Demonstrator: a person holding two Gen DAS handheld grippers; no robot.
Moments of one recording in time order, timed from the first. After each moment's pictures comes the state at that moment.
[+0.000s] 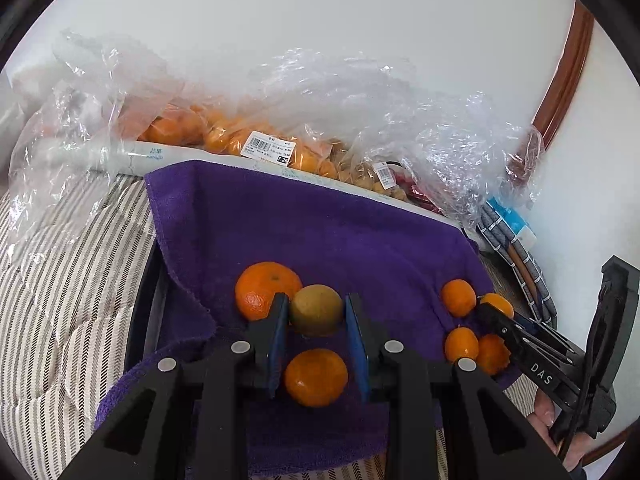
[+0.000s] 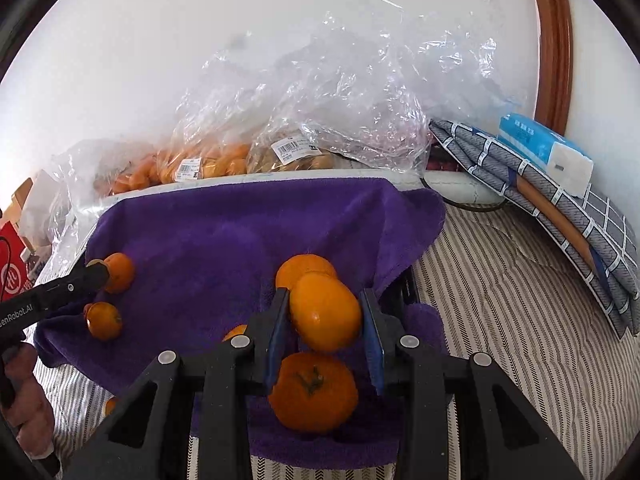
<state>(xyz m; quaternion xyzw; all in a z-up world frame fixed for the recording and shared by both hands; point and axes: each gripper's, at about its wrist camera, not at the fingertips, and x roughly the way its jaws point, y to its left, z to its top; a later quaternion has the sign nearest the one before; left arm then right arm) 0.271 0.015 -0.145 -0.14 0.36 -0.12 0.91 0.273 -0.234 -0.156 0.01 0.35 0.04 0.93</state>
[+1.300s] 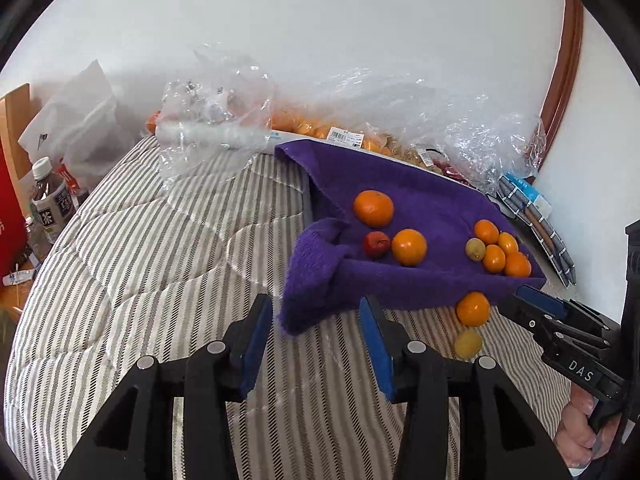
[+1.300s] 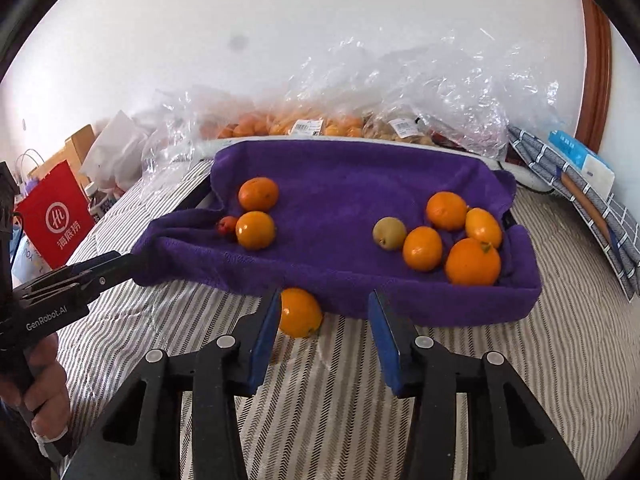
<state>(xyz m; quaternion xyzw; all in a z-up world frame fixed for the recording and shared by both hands) 0.151 0.095 -0.151 -0.11 0.35 -0.06 0.93 0.170 -0.137 -0.151 -0.03 0.37 0.13 0.92</state>
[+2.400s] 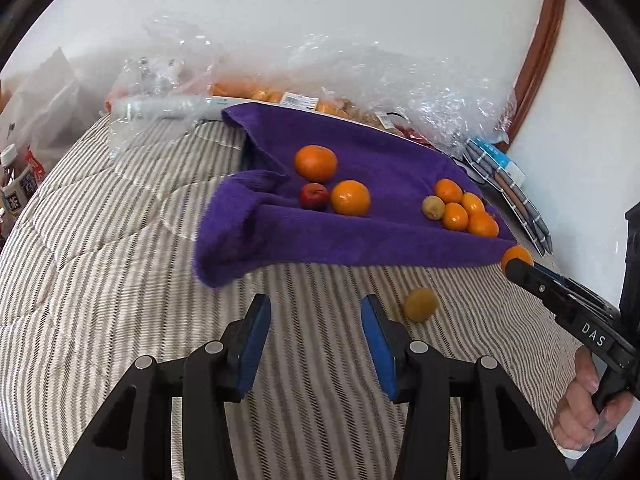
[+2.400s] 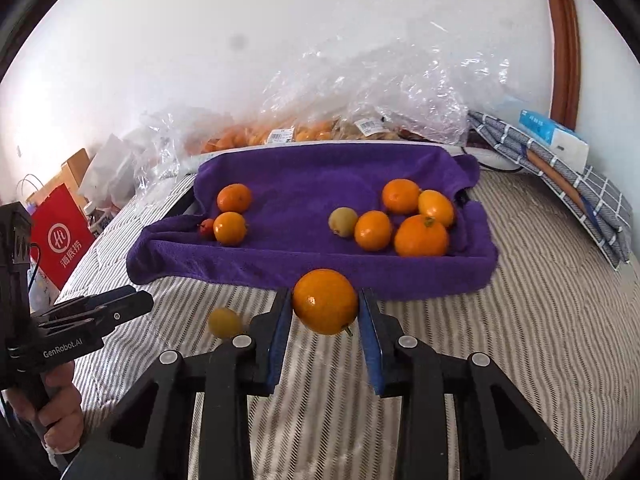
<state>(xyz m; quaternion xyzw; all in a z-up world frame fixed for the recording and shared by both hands) 0.142 0.047 -0.161 -0.09 0.38 -0.12 0.91 0.146 -0.190 -0.142 0.01 0.35 0.10 0.93</state>
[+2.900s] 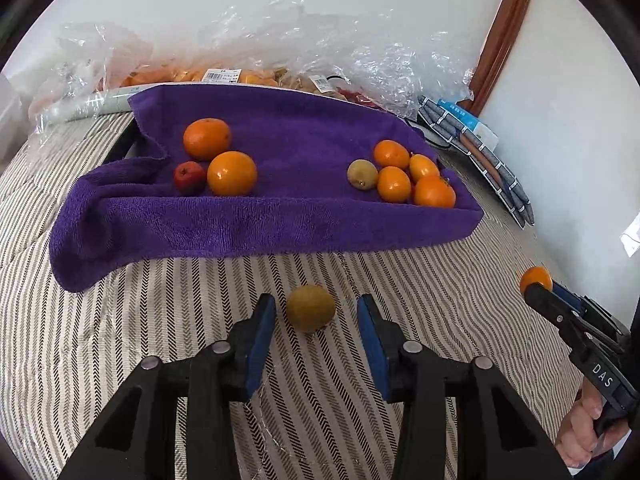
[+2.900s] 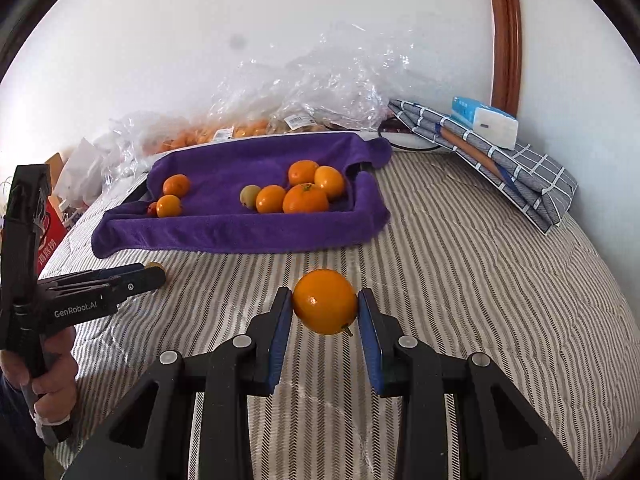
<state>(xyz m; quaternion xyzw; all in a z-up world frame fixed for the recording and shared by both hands) 0.161 -0.029 -0.170 -0.07 0.42 -0.16 0.89 0.106 -0.265 -0.148 0.01 0.35 0.05 0.93</state>
